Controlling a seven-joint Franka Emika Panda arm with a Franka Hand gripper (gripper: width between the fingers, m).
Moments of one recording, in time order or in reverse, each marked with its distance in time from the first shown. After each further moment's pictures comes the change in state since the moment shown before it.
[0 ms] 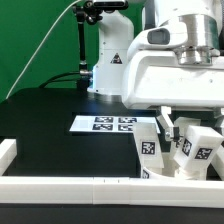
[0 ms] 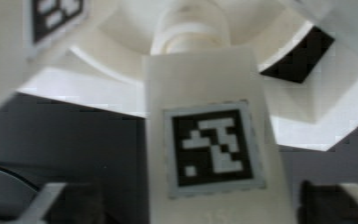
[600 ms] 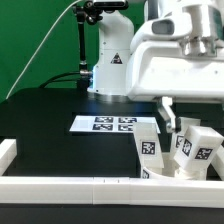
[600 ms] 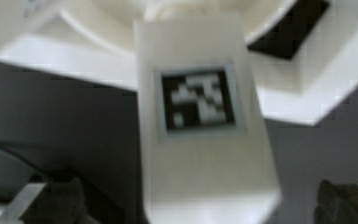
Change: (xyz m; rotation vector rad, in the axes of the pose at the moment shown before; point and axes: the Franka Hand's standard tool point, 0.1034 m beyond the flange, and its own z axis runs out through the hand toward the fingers) arm 0.016 -0.003 -0.016 0.005 0.020 -0.012
